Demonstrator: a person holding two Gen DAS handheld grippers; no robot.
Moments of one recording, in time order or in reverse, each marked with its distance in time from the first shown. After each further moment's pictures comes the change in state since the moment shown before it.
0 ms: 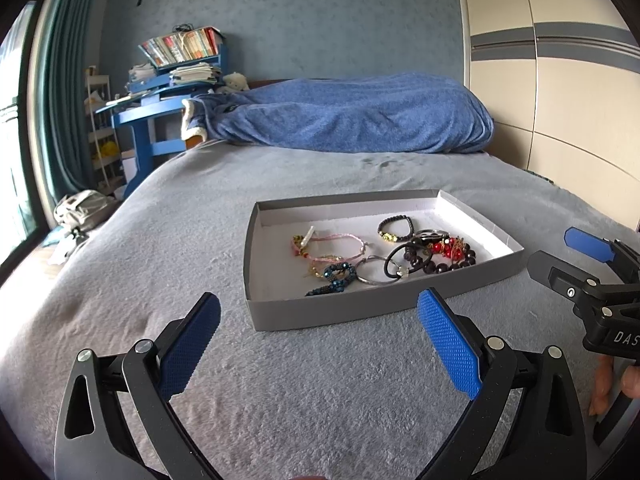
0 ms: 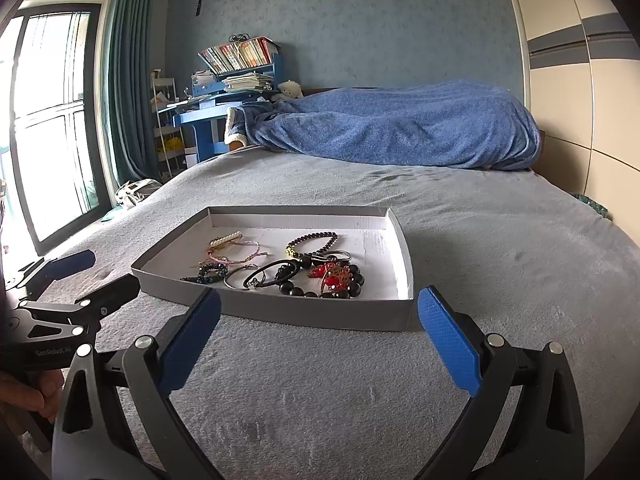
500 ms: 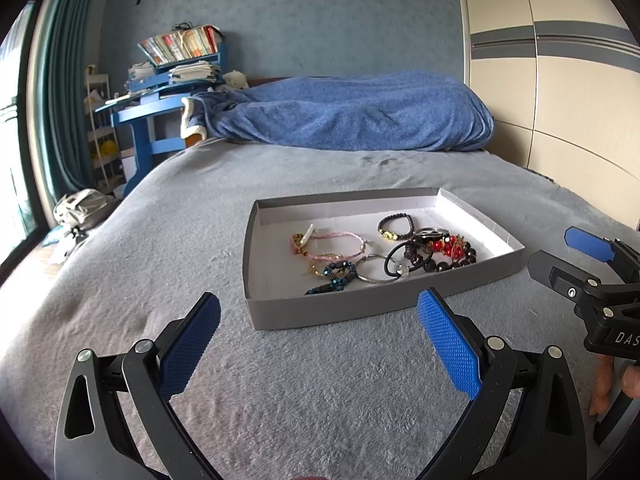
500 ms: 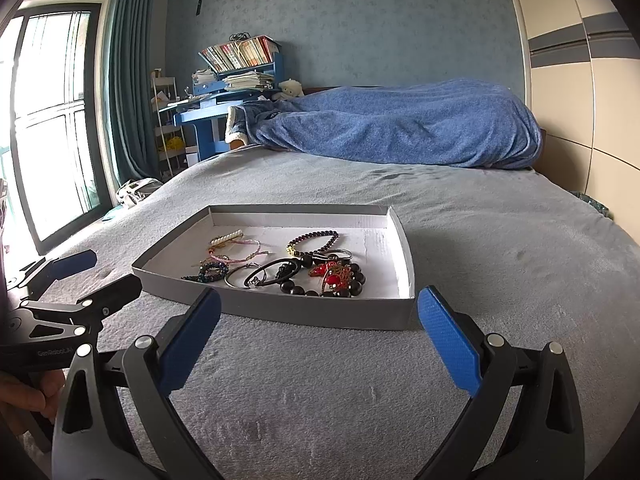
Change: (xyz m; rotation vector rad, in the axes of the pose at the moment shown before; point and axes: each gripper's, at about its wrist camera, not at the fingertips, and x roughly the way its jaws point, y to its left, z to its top) left arm 0.003 0.000 -0.001 0.000 0.004 -0.001; right arm 0.000 0.004 -0.002 -0.001 0.003 0.002
